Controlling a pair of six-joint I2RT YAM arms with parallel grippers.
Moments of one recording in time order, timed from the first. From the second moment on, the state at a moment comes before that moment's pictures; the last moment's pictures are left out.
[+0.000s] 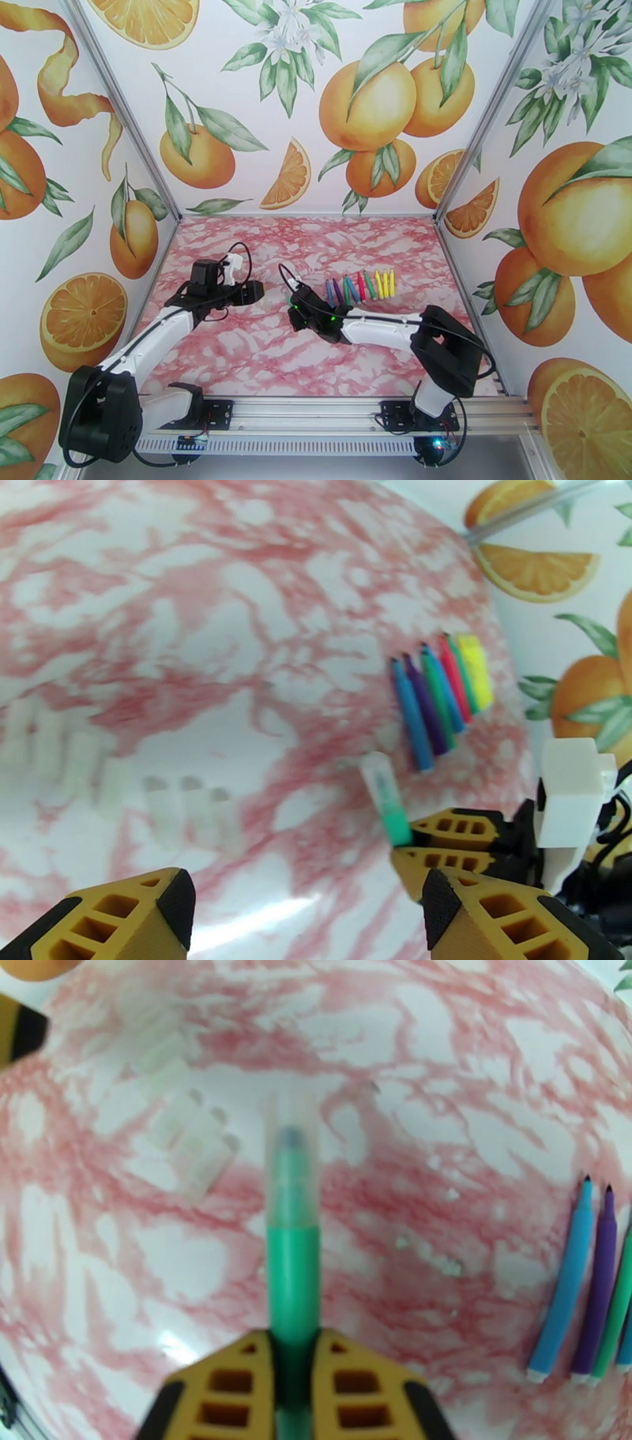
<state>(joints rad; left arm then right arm) -0.20 1.24 0.71 -0.23 0.57 -0.39 0.96 1.69 0.93 0.00 0.17 0.39</state>
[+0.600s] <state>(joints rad) -0.28 1.33 0.77 -0.14 0.66 -0.47 0.96 1.60 0.86 0.17 0.13 0.35</state>
